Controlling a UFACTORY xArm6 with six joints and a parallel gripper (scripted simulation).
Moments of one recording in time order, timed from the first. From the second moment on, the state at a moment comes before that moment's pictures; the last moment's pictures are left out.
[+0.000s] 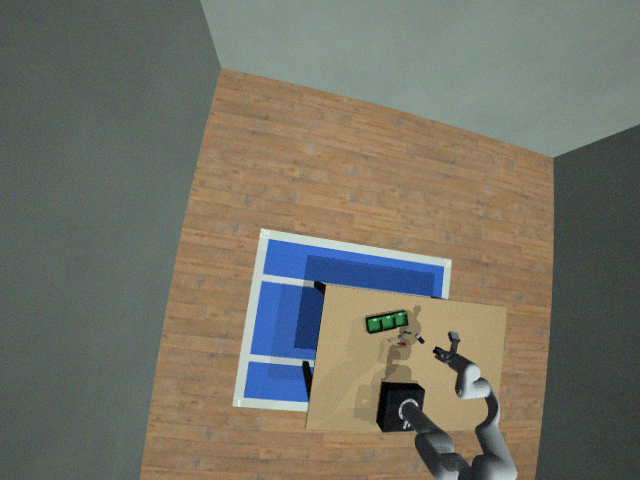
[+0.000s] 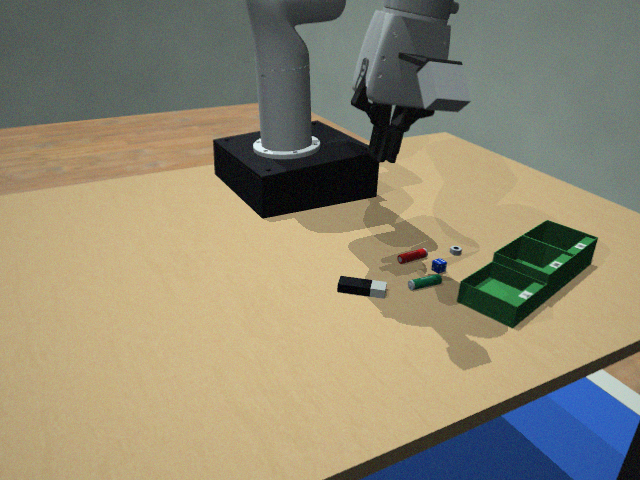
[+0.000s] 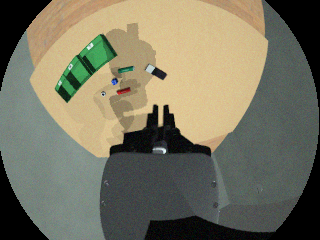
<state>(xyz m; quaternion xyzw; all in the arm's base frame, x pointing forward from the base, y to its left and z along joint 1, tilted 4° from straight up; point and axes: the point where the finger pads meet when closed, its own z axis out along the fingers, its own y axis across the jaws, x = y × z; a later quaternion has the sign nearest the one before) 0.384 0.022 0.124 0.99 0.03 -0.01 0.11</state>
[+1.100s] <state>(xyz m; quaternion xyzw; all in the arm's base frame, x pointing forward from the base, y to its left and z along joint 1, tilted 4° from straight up) 0.421 0.121 0.065 0.98 0.22 -0.01 0.03</state>
